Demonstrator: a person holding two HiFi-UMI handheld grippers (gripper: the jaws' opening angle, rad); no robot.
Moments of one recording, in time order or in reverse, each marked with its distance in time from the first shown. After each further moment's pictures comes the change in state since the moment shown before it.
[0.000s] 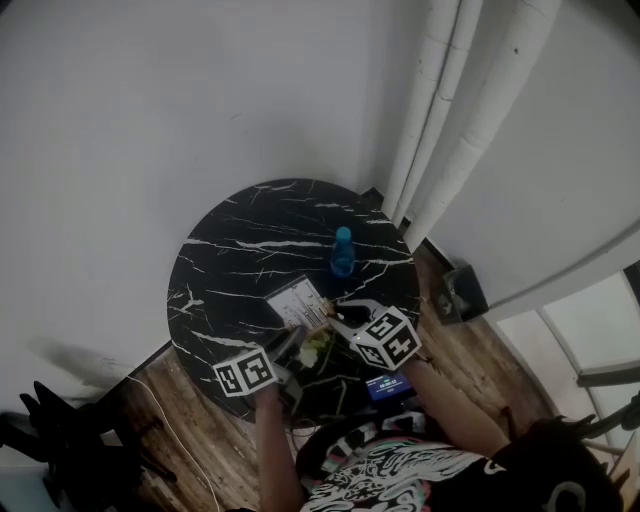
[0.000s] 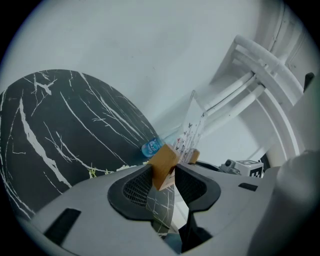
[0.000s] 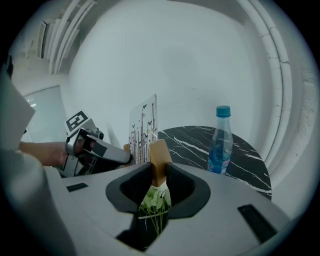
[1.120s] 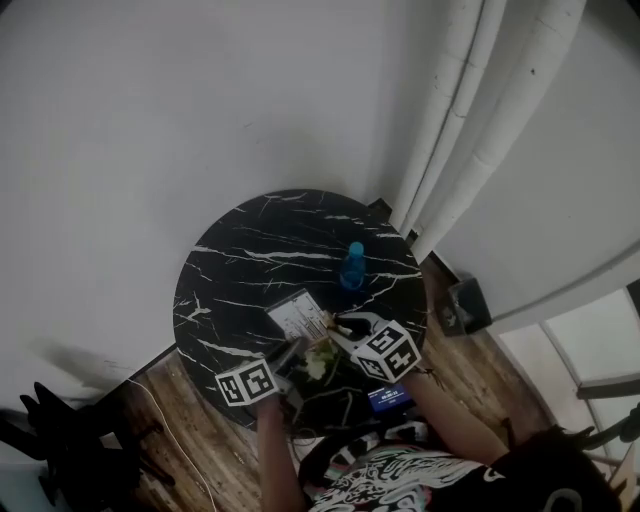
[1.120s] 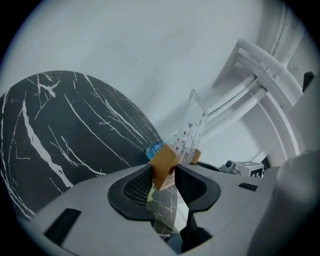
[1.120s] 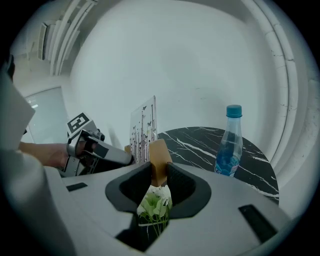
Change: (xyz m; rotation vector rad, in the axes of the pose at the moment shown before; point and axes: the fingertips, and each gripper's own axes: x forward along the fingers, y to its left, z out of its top) left arm -0.007 0.017 0.012 -0.019 -0.018 0.006; right arm 0.020 0.006 0.009 0.000 -0.014 0.020
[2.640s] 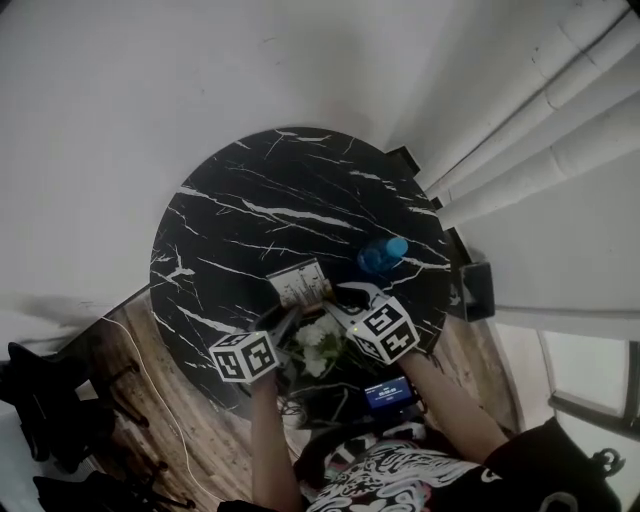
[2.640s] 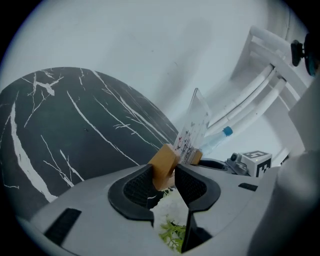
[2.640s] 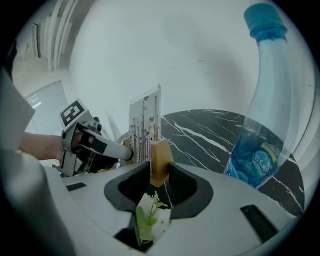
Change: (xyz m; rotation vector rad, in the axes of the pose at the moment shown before) left arm 0.057 0.093 0.020 0.000 0.023 0.171; right arm 0.101 -0.056 -0.034 -0.021 0.156 0.082
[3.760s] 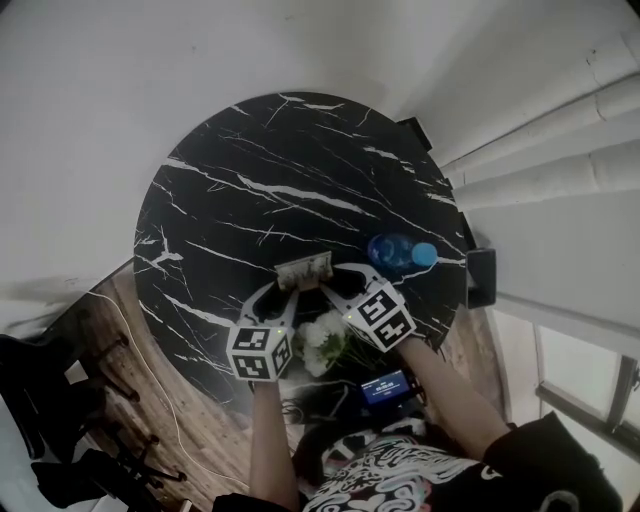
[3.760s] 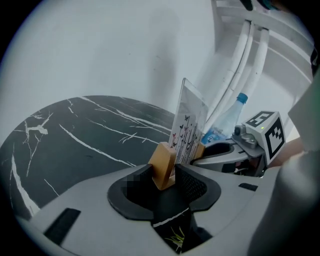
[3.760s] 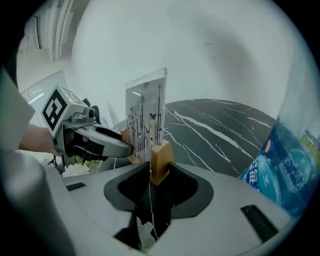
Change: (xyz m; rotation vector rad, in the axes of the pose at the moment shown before) left arm 0.031 0.039 0.006 0.347 0.001 0.199; right arm 0.054 -0.023 -0.020 -0.068 0.085 0.027
